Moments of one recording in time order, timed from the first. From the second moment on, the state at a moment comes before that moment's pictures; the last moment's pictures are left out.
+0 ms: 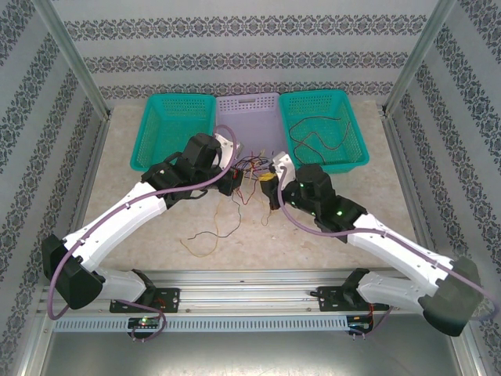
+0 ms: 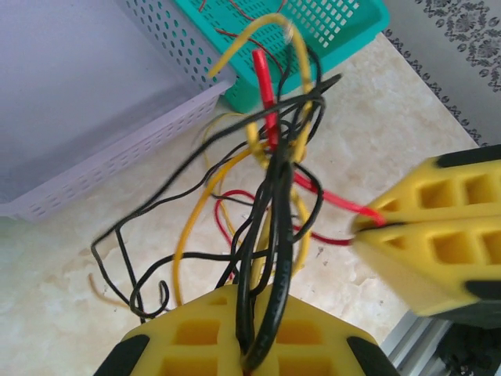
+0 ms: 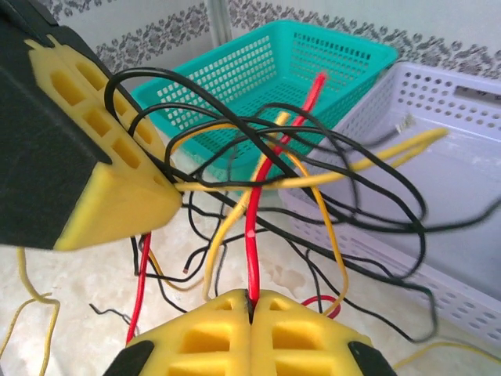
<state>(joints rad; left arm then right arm) -0.66 1.34 1.29 -0.65 0.16 -0.26 0.73 1.05 0.81 -0.11 -0.07 0.11</state>
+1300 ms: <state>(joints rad) -0.66 1.36 1.32 -0.73 0.00 -0.25 0.30 0.62 1.01 -0.62 0.53 0.30</state>
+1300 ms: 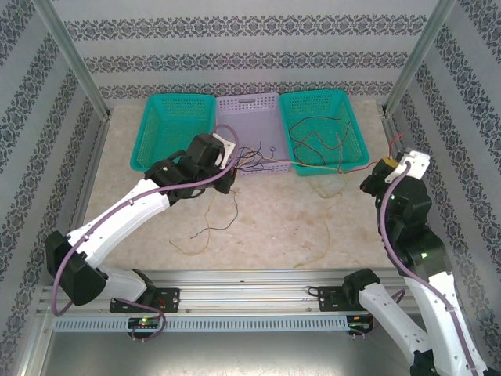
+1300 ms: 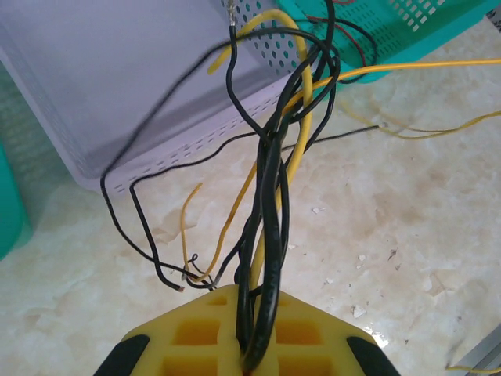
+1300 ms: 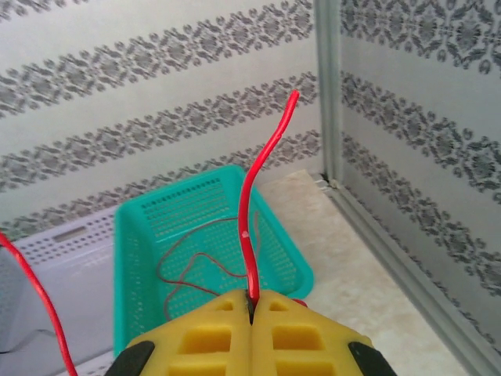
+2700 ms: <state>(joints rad) -0.59 0.67 1.00 -0.41 -0.36 -0.24 0.17 1.26 0.94 -0.62 0.68 0.32</state>
